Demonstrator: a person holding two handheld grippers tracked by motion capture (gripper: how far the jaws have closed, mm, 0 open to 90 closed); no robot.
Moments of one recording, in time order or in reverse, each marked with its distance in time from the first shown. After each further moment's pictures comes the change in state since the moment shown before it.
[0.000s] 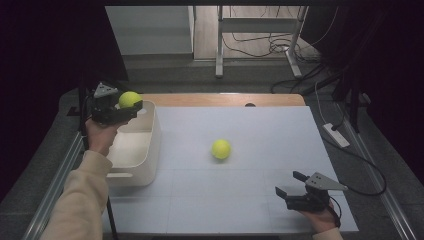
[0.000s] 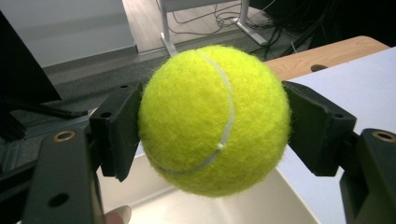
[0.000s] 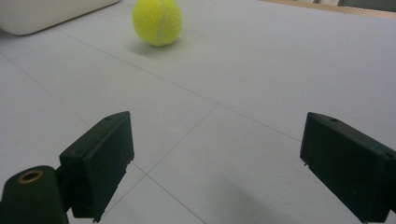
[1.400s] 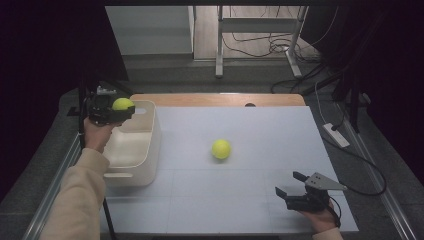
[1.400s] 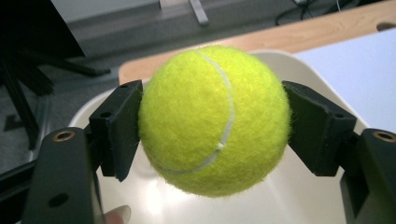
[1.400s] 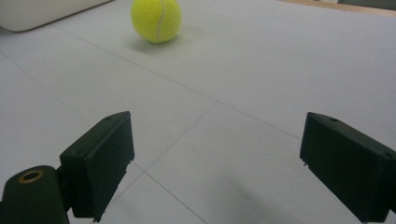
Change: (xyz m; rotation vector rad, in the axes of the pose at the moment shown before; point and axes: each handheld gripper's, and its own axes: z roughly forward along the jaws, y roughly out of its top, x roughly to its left) left arm 0.031 -0.016 0.031 0.203 0.082 -0.033; right arm 0.000 -0.001 0.001 0.008 -0.004 -0.003
